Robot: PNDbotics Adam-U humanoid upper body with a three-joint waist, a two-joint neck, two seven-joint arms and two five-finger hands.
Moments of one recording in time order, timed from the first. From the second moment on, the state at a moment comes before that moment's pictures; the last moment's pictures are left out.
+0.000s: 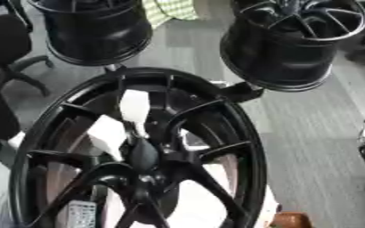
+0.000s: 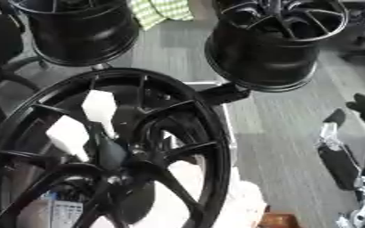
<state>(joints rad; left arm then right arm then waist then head) -0.67 1.15 -0.20 -1.75 -0.08 -0.47 -0.61 0.11 -0.45 0.01 -1.99 0.23 -0.09 -0.75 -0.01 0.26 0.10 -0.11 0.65</state>
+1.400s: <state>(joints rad) -0.96 1.08 -0.44 -1.99 0.07 -0.37 -0.74 0.09 -0.45 0.02 -1.99 0.24 -0.09 -0.75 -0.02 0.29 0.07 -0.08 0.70</state>
